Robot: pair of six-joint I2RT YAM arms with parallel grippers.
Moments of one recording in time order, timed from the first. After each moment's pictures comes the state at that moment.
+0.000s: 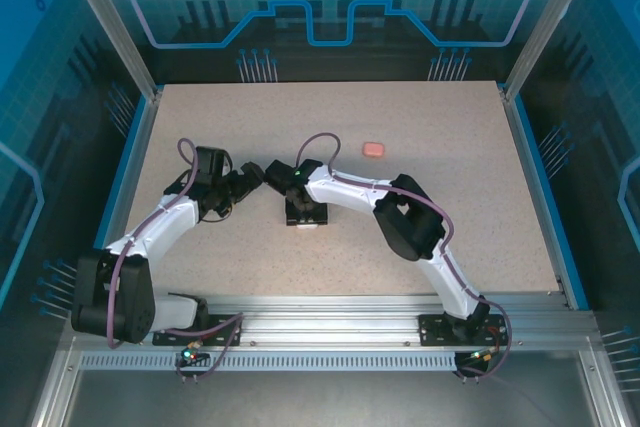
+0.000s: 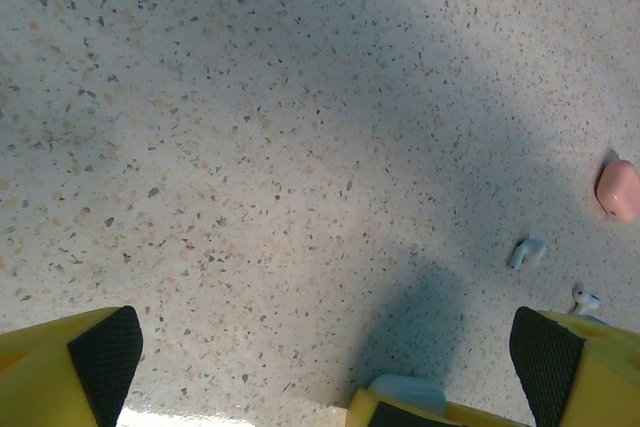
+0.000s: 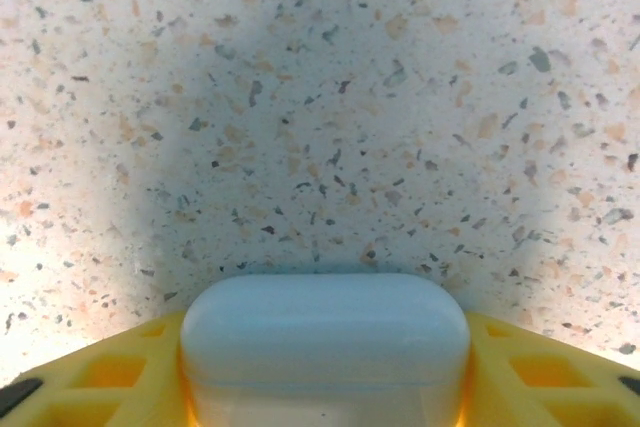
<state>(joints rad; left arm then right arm) -0.11 1.31 0.76 -0.36 0.20 -0.84 0.92 2.26 1.81 -1.01 0.09 0.91</state>
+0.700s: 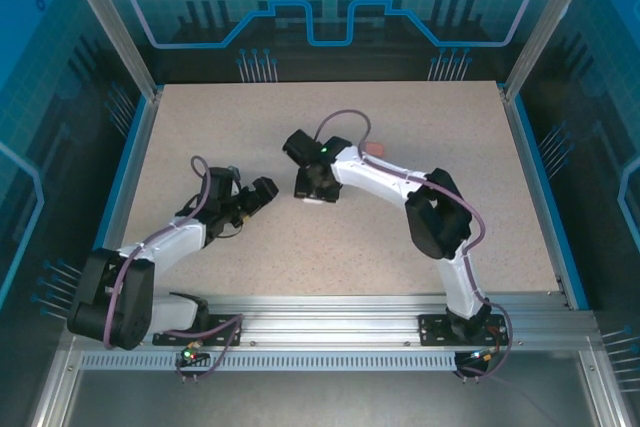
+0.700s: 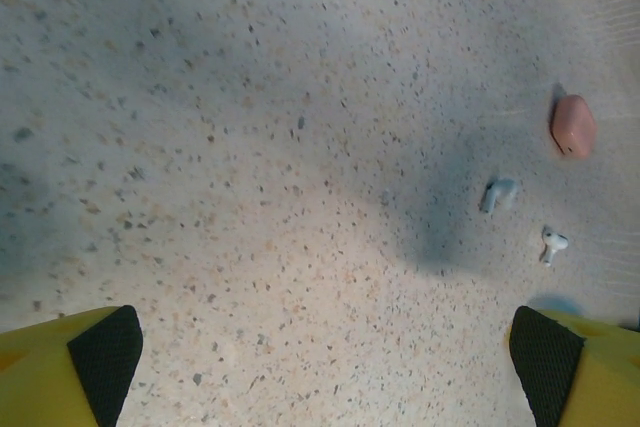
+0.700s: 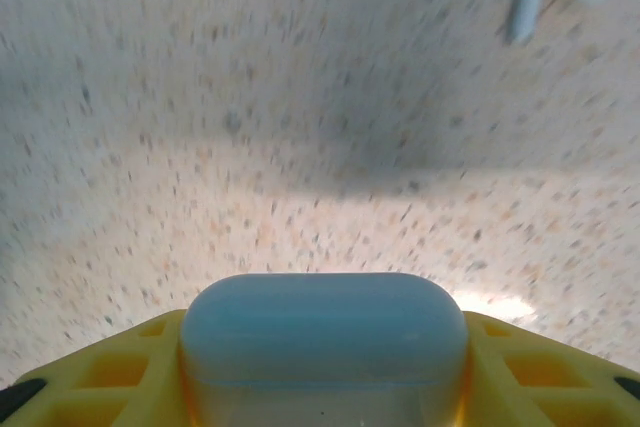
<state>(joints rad) -0.20 1.28 0.50 0.03 0.26 -0.89 0.80 2.10 1.77 -0.94 0.06 0.92</state>
